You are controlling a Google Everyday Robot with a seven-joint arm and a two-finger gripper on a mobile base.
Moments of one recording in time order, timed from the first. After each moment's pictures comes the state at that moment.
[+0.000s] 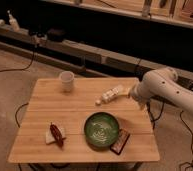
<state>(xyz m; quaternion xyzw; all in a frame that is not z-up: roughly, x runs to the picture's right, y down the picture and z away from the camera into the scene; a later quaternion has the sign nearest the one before) 0.202 0.073 0.767 -0.11 -0.20 -0.47 0.85</state>
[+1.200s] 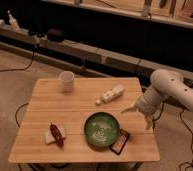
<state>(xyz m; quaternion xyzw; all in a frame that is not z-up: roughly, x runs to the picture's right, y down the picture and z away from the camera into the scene) 0.212 0.169 0.713 -0.29 -0.34 -0.38 0.81</state>
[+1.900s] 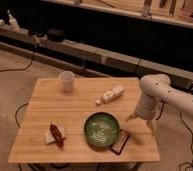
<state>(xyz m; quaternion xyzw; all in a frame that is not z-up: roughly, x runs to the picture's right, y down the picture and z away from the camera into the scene) 0.231 0.218 0.746 -0.42 -0.25 -0.35 0.80</state>
